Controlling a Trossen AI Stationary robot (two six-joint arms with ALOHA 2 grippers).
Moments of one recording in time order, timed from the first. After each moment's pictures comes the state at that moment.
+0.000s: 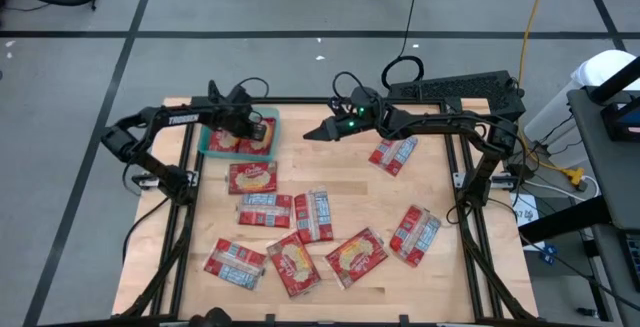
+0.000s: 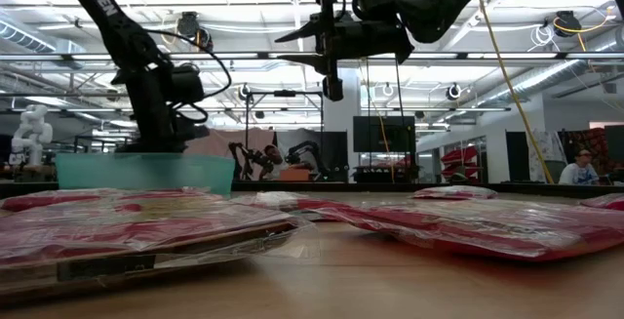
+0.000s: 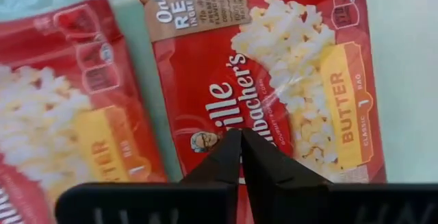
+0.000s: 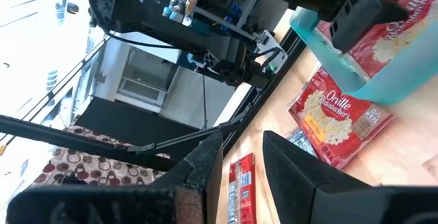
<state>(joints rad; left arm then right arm) 0.90 1.52 0.73 -0.41 0.11 -0.36 -0.40 1.75 1.11 0.44 -0.61 1.02</state>
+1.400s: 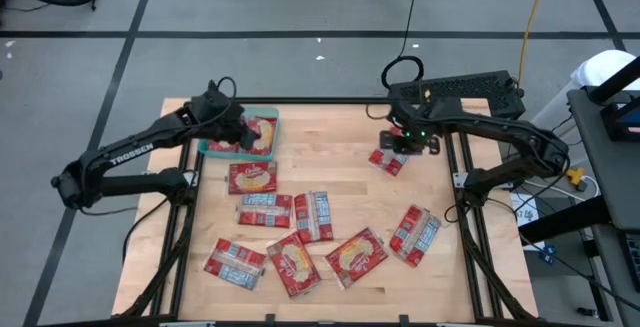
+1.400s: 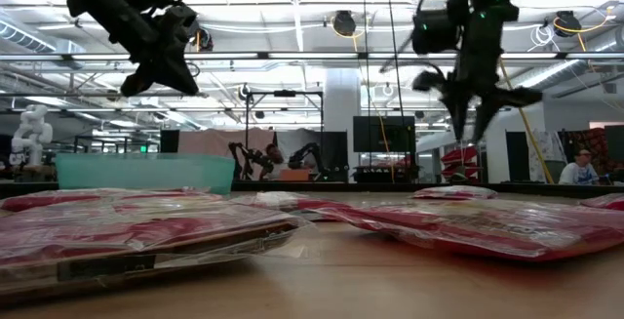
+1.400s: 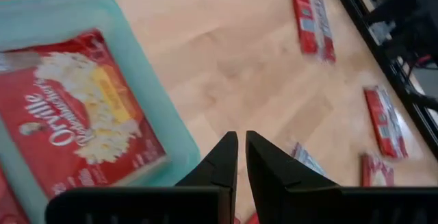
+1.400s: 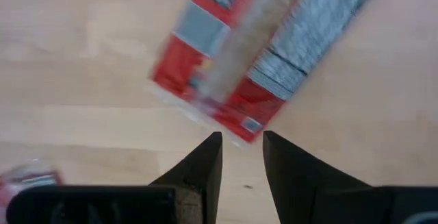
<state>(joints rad) 0.65 0.94 0.73 -0.52 0.27 -0.51 -0.55 1.35 0.91 -0.94 -0.10 1.10</state>
